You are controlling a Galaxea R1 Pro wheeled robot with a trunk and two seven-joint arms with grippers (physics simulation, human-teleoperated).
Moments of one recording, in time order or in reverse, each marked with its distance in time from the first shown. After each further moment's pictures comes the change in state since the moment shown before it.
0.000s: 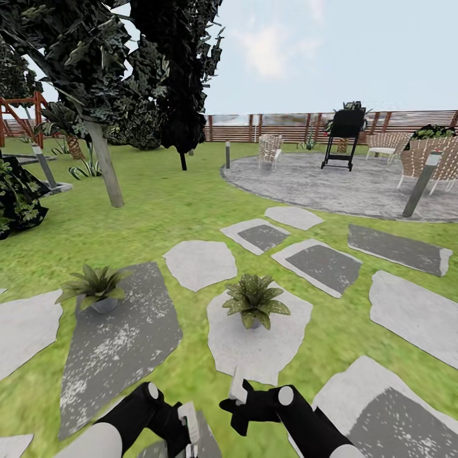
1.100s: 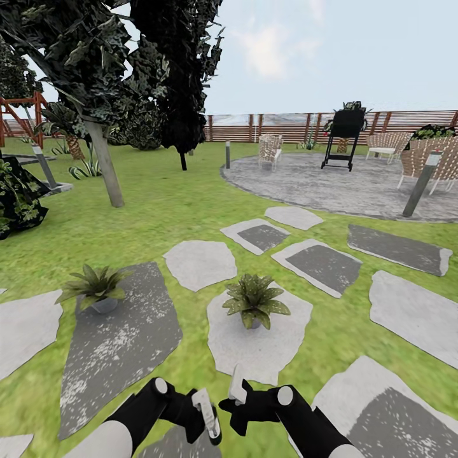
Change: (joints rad) left arm 0.000 -0.049 0.007 -0.039 0.106 -0.087 0.038; right arm -0.001 0.003 0.000 0.002 0.000 0.000 0.000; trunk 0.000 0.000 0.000
